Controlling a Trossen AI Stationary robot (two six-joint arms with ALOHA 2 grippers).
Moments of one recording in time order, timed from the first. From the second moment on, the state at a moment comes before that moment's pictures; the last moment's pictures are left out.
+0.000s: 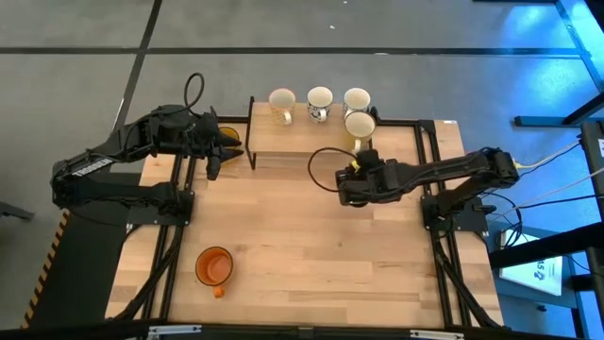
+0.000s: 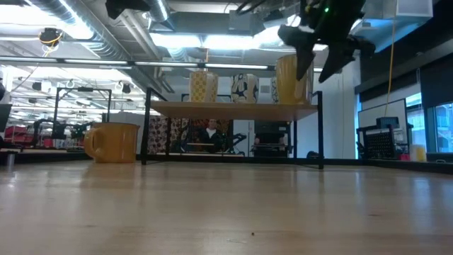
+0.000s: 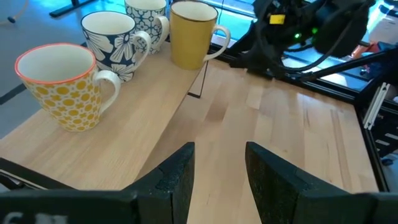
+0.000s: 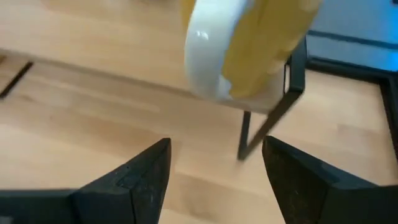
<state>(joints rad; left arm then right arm) 0.35 0.82 1.12 -0.72 0.09 -0.15 0.11 1.54 1.25 -1.09 0.81 1.35</state>
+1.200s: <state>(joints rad) -0.39 0.90 0.97 -1.15 0.06 -0.49 0.55 1.51 1.33 -1.03 0.88 1.25</state>
